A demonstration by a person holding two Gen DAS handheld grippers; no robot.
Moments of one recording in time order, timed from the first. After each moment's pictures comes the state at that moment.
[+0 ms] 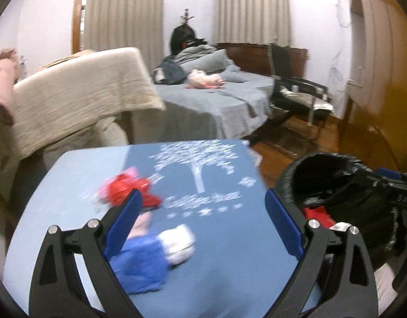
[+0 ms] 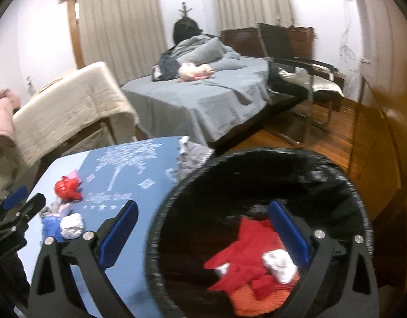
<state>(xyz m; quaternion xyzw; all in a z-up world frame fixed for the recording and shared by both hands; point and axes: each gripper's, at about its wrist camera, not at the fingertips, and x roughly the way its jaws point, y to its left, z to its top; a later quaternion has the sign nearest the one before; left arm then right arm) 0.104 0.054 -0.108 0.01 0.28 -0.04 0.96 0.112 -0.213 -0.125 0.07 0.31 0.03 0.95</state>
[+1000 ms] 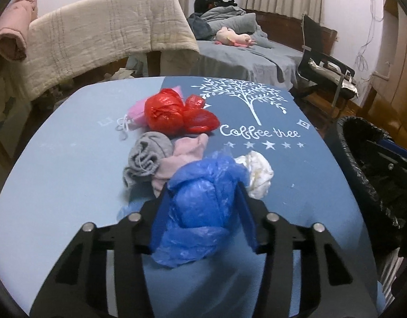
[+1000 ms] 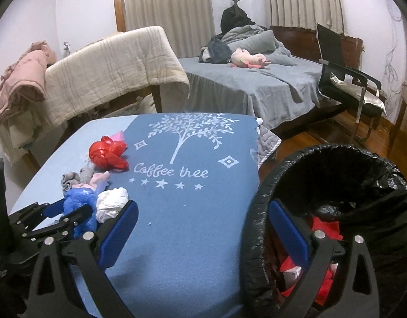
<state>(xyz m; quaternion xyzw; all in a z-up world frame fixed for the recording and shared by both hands) 0.110 0.122 -0.188 -0.03 0.38 -0.01 0.93 0.130 -0.100 -0.165 0.01 0.33 0.12 0.94</state>
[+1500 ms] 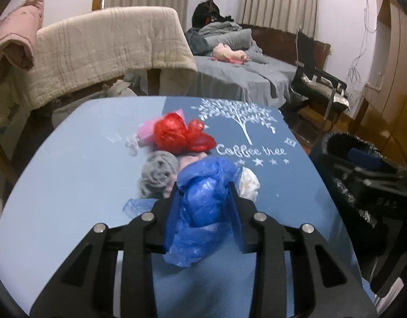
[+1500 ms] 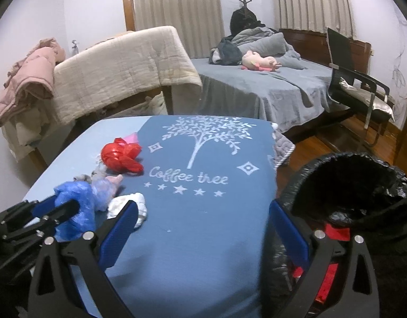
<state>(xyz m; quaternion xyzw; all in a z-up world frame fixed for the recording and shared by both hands) 0.083 0.135 -0.154 -0.04 0.33 -0.02 0.94 0.134 -0.074 -0.162 0.00 0.33 0.14 0.93</state>
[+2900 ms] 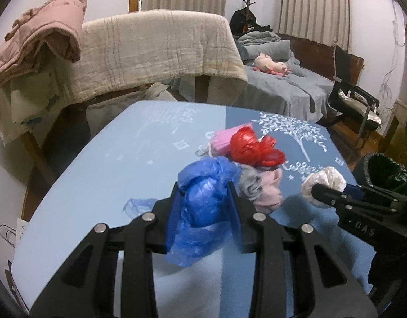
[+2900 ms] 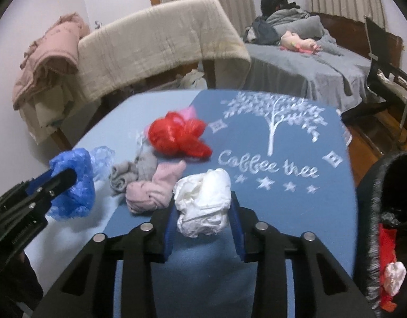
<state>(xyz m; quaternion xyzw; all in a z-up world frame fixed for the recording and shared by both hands) 0.082 0.200 -0.145 -0.05 0.32 0.08 0.94 0.150 0.011 -0.183 0.00 0.37 0.22 0.90</state>
